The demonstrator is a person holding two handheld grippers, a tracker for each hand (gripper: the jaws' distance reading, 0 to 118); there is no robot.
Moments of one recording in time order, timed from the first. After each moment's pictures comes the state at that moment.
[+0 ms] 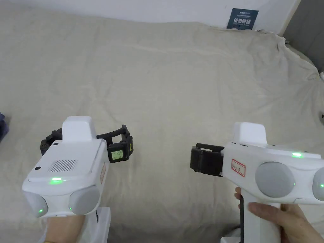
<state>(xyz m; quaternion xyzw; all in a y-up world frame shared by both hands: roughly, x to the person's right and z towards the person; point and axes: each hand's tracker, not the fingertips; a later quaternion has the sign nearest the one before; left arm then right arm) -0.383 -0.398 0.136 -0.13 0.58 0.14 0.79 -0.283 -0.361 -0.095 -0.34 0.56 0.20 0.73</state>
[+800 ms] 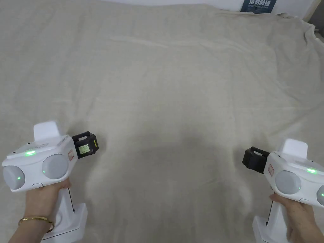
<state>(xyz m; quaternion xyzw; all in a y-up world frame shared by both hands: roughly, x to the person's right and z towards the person) -0.639 -0.512 0.096 -0.25 0.63 0.28 0.68 -0.456 -0.514 -0.286 -0.30 0.37 0.20 0.85</state>
